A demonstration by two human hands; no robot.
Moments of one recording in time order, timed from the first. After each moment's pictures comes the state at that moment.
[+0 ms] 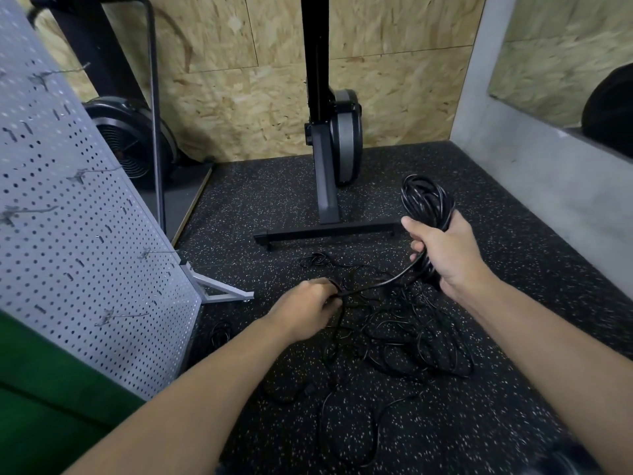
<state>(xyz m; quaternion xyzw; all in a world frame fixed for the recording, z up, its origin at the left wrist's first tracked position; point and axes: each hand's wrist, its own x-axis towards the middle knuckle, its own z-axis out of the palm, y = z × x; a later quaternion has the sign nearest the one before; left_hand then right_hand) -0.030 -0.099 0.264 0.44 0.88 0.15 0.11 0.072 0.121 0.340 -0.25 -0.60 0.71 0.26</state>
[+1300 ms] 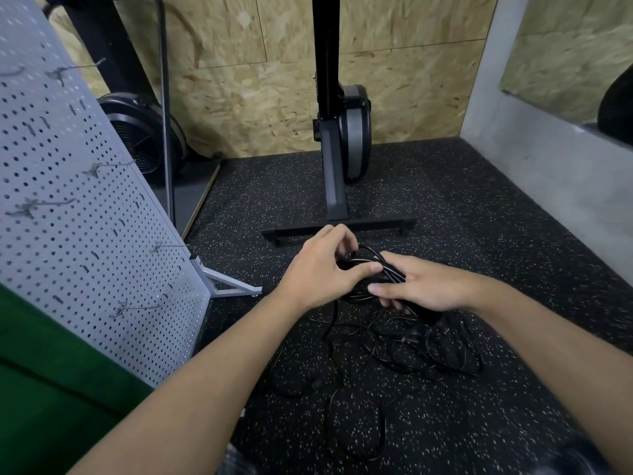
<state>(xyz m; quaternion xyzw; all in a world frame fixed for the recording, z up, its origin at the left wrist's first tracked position) -0.022 -0.088 0.319 0.39 0.84 0.39 0.01 0.079 0.107 0.327 -0.02 -0.88 0.45 -0.17</state>
